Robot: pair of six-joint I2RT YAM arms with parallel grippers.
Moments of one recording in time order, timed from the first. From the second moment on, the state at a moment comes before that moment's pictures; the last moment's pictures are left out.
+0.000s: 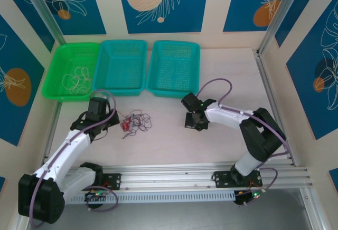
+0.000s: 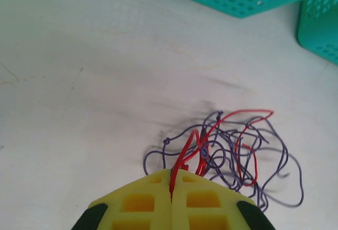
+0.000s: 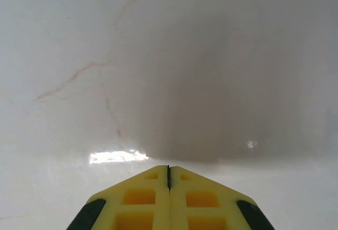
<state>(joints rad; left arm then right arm) -0.24 0.97 0.61 -0.52 0.02 -0.51 0.65 1.58 0.91 -0.67 0.07 0.79</state>
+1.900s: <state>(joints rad) -0.08 0.94 0.54 -0.48 0.44 -0.45 0.66 1.32 0.71 -0.32 0.03 0.93</state>
